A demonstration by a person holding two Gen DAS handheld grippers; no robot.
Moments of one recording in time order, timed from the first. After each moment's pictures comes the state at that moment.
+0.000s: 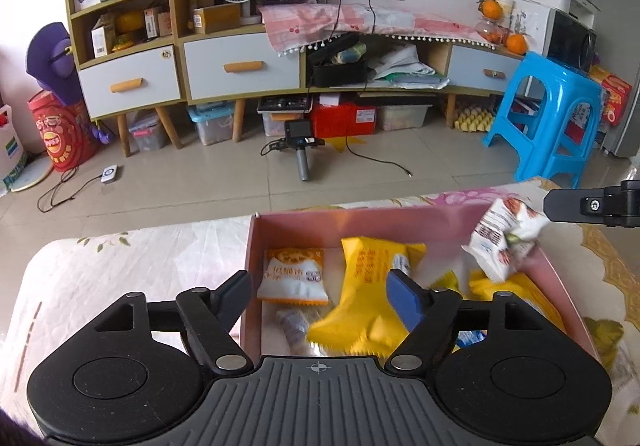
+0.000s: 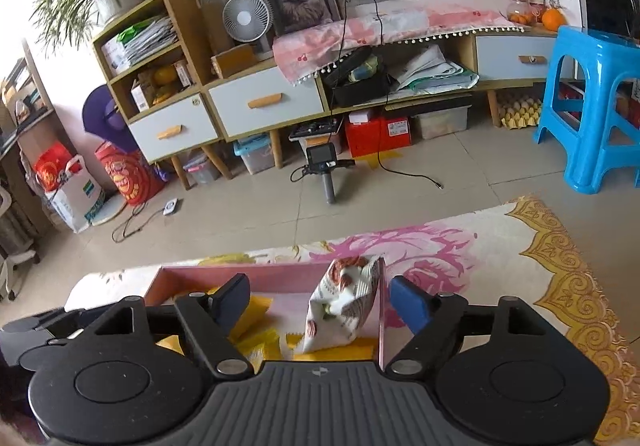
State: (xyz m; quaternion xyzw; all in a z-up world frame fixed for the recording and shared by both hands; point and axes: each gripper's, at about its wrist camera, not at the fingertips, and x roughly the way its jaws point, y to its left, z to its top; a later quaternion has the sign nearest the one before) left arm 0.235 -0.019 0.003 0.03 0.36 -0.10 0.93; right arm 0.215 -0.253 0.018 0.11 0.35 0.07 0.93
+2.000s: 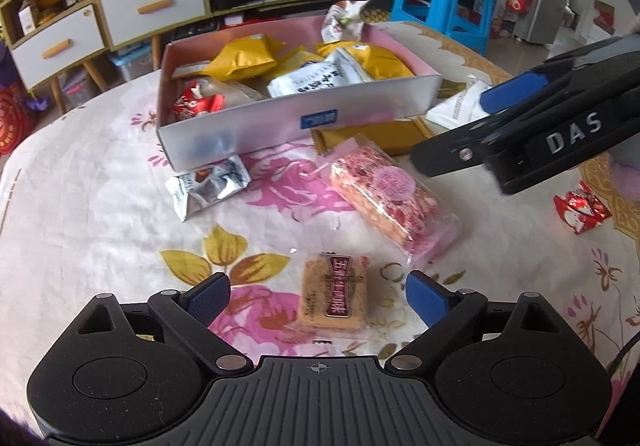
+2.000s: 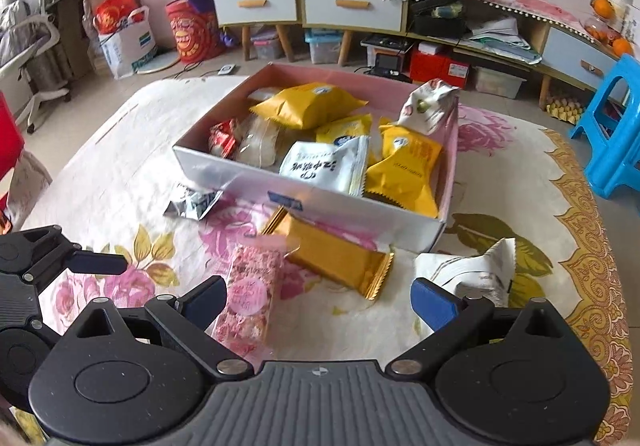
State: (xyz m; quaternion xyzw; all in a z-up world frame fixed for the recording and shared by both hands) left arm 0.045 -0.015 -0.042 0.10 0.44 -0.22 0.87; right arm 0.069 -0.193 -0.014 -0.04 0.43 0.15 0.89
